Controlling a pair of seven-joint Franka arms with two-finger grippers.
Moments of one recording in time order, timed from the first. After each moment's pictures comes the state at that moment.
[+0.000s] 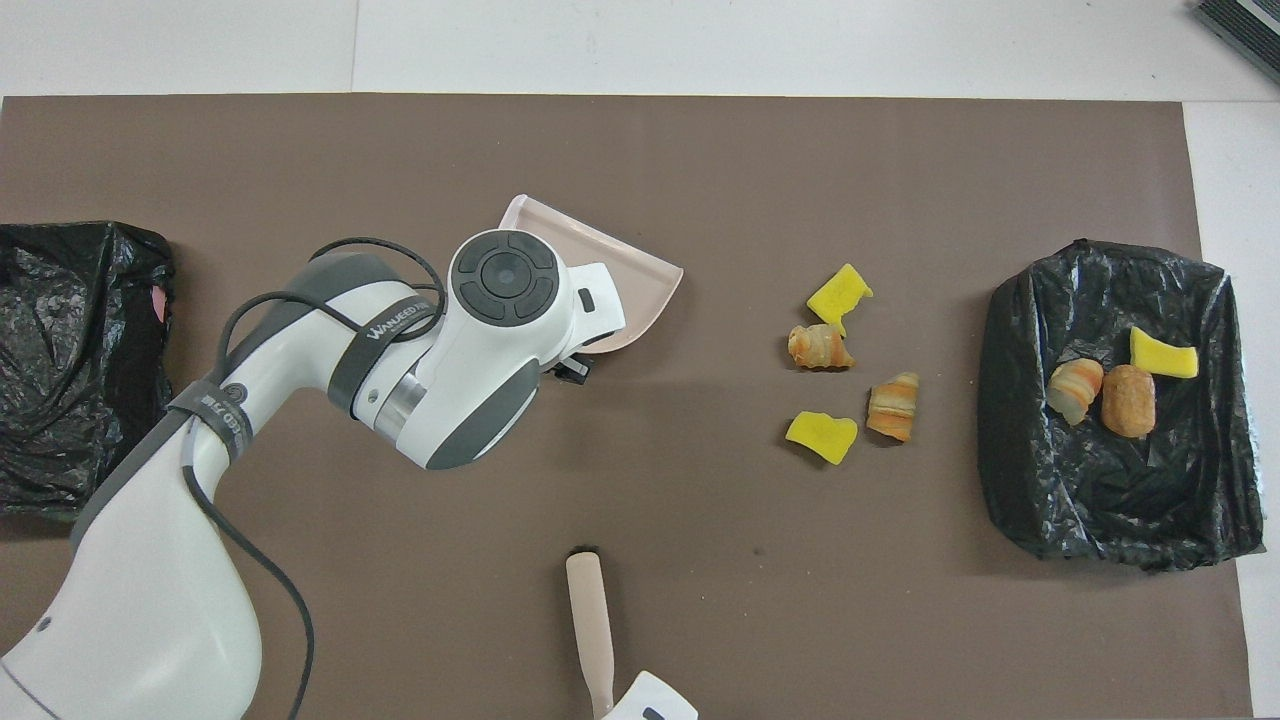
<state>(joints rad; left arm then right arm) -0.13 0.37 -0.47 -1.71 0.28 1.96 0.07 1.01 -0.07 0.11 -2.44 0.39 2.25 0.73</state>
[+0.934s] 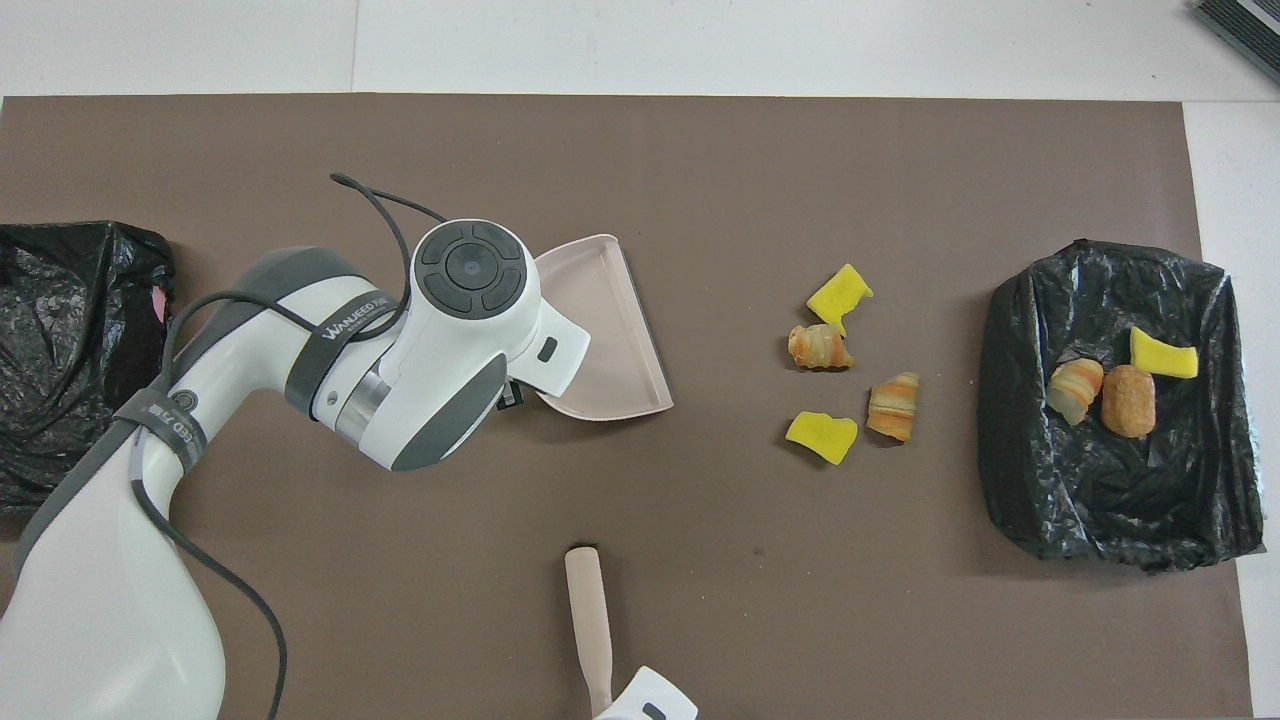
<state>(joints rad) -0.12 0.35 -0.47 -1.75 0.31 1.99 0.66 1.00 -0.06 0.10 -2.44 0.40 2.26 0.73</state>
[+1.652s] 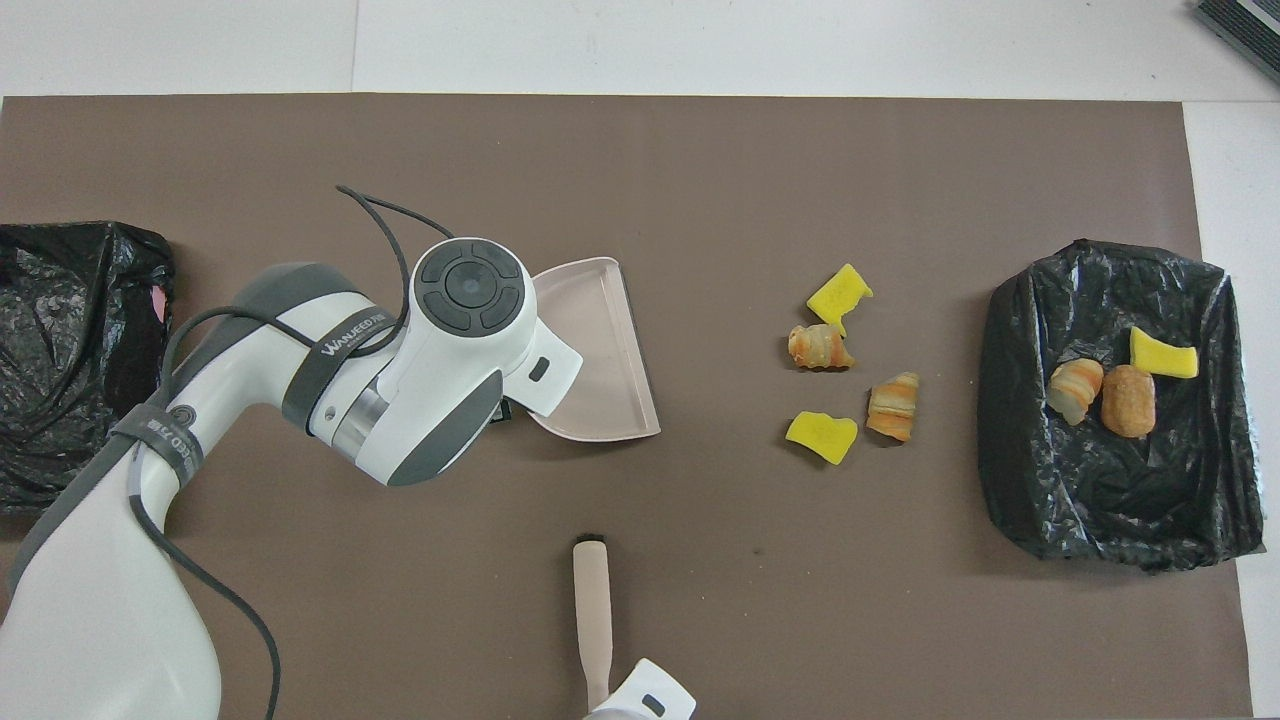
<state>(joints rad) -0.11 0.32 -0.47 -1.80 0.31 1.98 0.70 1.00 -0.04 0.10 -2.44 0.41 2.30 0.73</state>
